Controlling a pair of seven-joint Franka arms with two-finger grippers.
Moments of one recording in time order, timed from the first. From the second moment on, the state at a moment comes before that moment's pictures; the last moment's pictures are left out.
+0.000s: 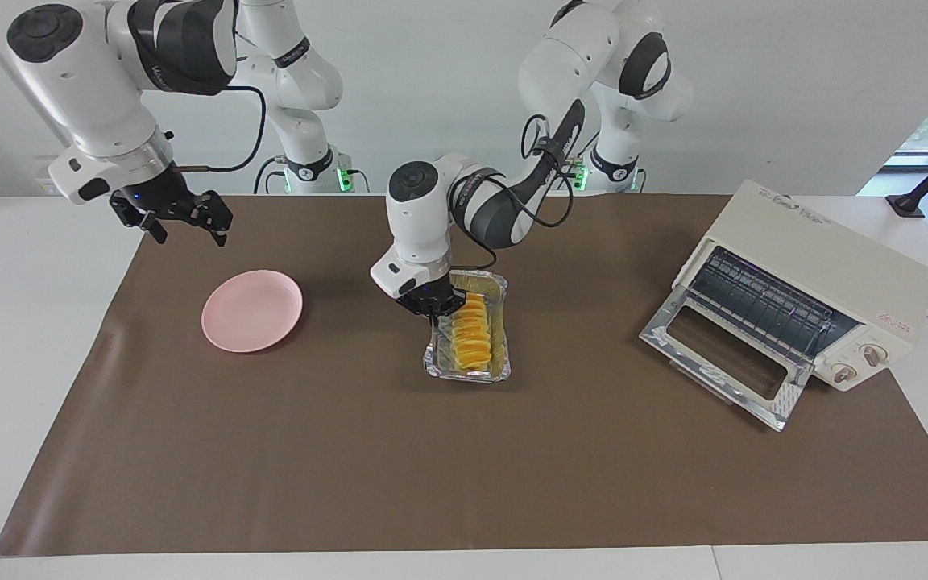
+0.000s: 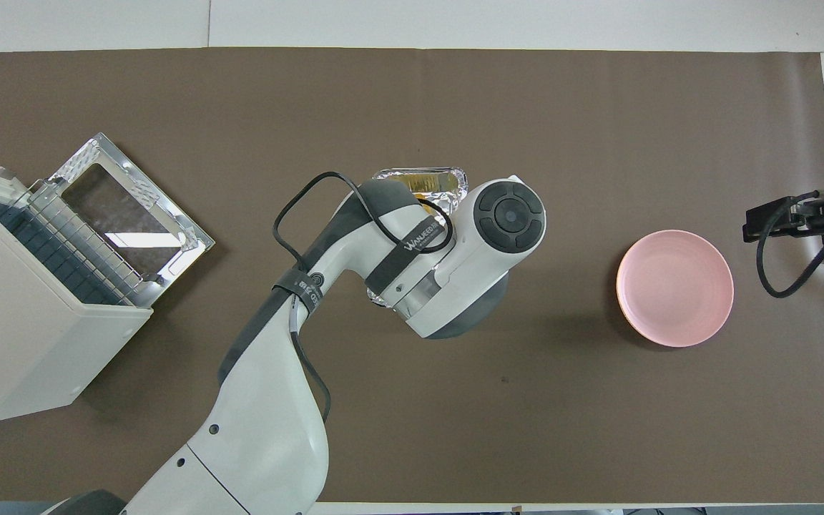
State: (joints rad) left arm -0.77 0.65 -0.10 -1.32 0.16 1.96 -0.76; right arm -0.18 -0.04 0.12 -1.75 -0.02 1.66 0.00
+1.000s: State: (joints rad) left arm -0.83 0.64 -0.09 -1.46 0.22 2.10 -0.89; right arm -0.16 -0.06 0.13 -1.81 -0.02 1.71 0.00
